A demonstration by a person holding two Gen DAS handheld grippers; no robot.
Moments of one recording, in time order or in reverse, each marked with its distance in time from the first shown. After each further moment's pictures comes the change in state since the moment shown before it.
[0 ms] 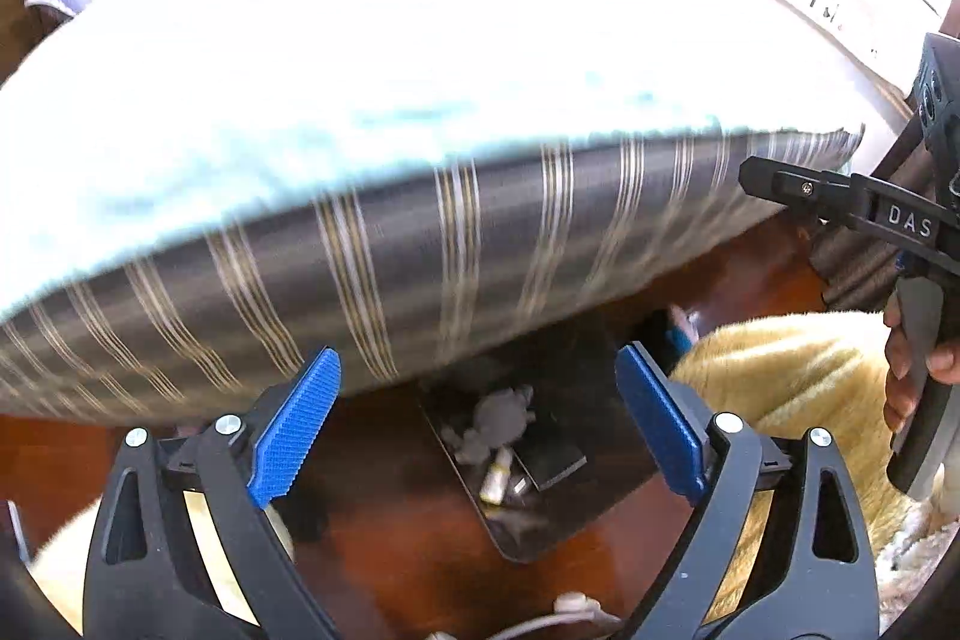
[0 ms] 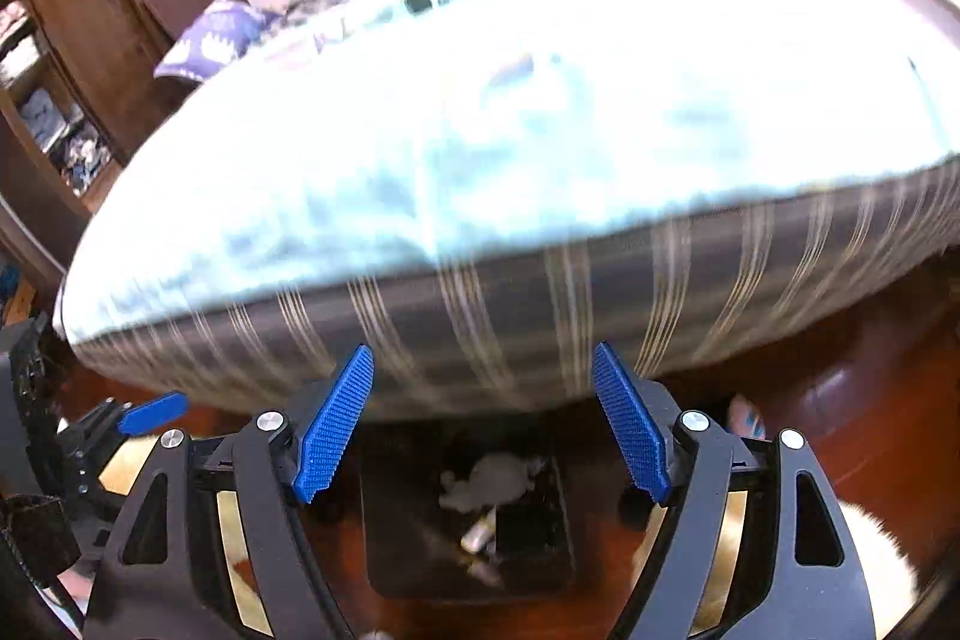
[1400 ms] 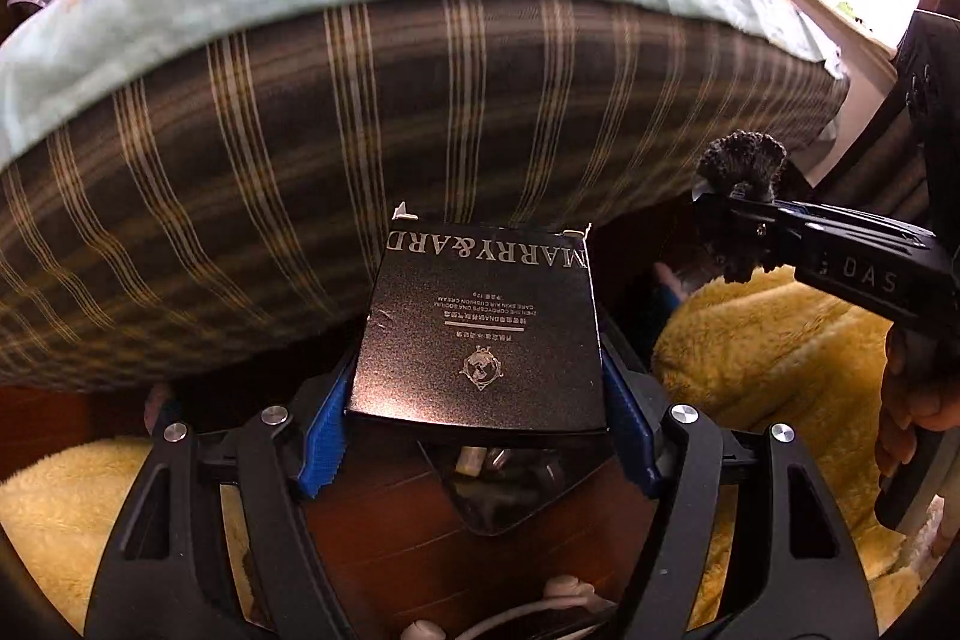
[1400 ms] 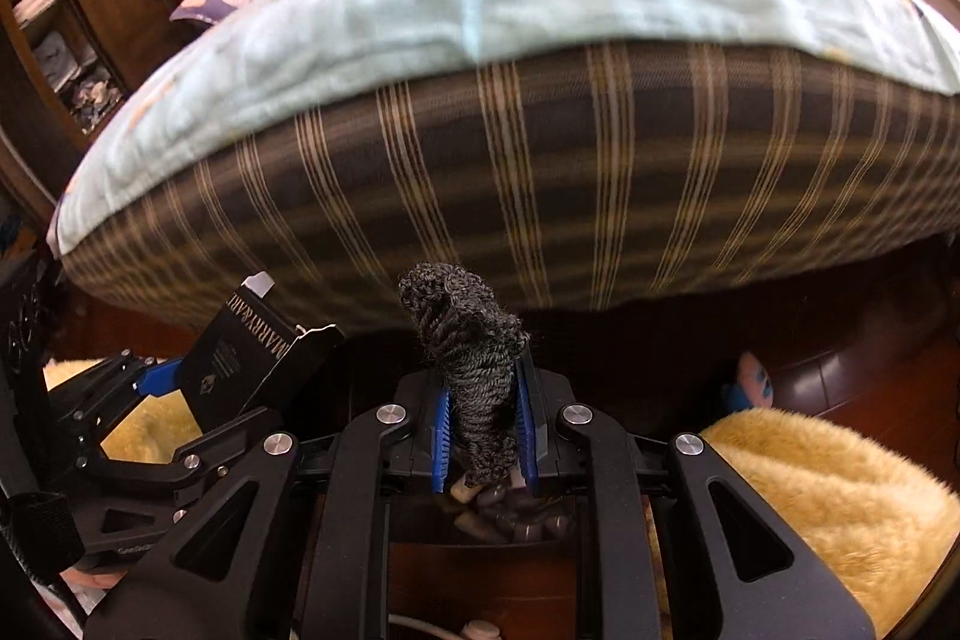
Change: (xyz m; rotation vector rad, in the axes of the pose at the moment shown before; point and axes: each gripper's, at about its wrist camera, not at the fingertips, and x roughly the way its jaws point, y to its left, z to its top) left arm 0.034 -0.037 -0.051 0.028 0.065 -0.031; right arm 0.027 0.018 -0.084 -0.055 0.130 0.025
